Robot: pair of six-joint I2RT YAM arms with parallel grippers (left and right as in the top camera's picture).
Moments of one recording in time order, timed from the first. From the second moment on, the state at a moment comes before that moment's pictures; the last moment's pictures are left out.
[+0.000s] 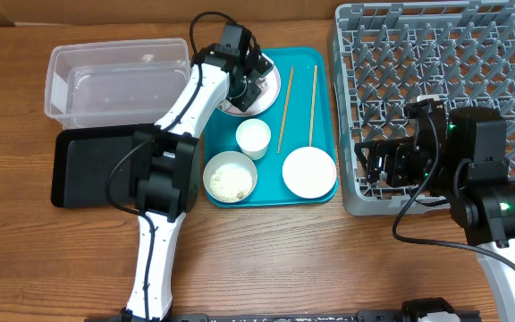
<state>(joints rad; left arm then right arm) -0.30 2.46 2.09 -0.83 0.06 0.41 0.10 1.08 1.14 -0.88 -0.33 0.10</state>
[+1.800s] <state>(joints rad) -0.03 2.38 2.85 -1.66 0.08 -0.18 0.10 1.08 1.14 -0.89 -0.33 0.10</state>
